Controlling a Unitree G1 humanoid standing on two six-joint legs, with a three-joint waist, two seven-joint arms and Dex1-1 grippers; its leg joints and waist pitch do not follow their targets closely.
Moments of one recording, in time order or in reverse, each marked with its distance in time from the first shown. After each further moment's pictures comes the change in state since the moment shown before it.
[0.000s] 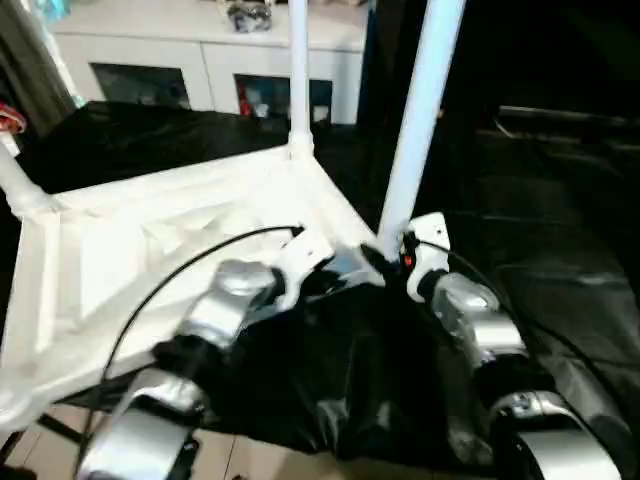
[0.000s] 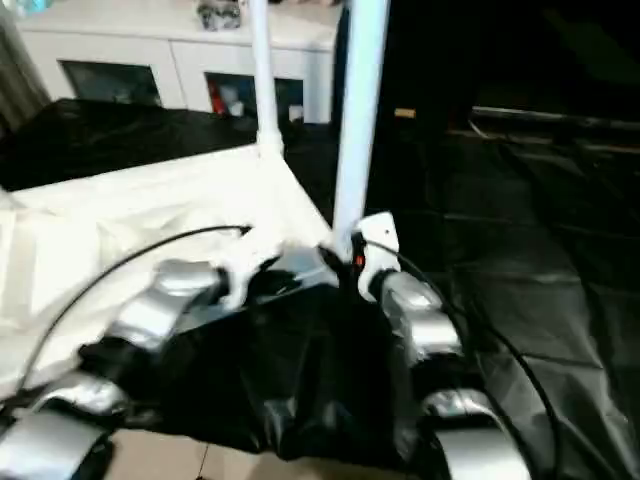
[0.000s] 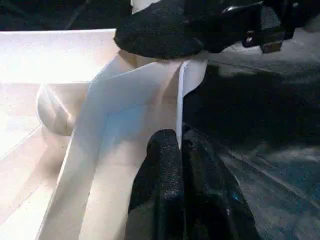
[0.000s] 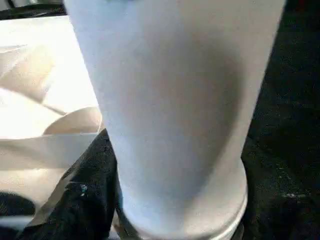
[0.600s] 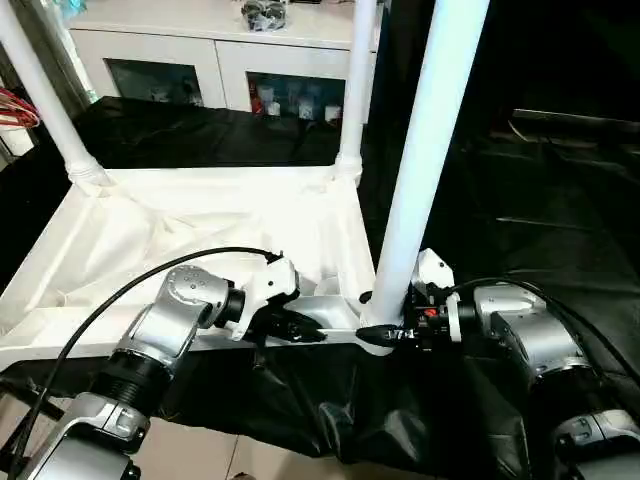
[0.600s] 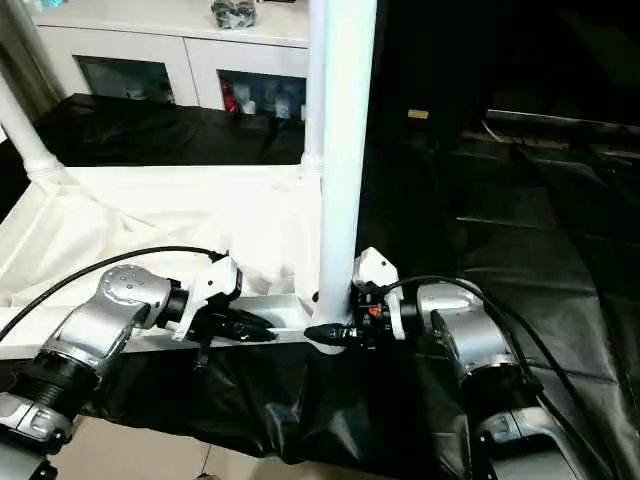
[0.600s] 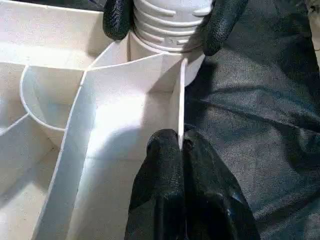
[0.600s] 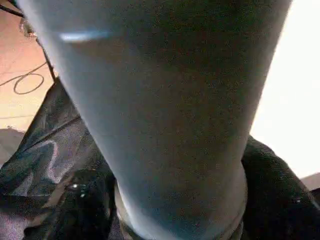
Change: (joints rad) left arm 0.139 0.245 -0.059 -0.231 -0.111 0.013 -0.533; right arm 0.141 -0.283 0.244 -0.309 0.050 0.131 0.909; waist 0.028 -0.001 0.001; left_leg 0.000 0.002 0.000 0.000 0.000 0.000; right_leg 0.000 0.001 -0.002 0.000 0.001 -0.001
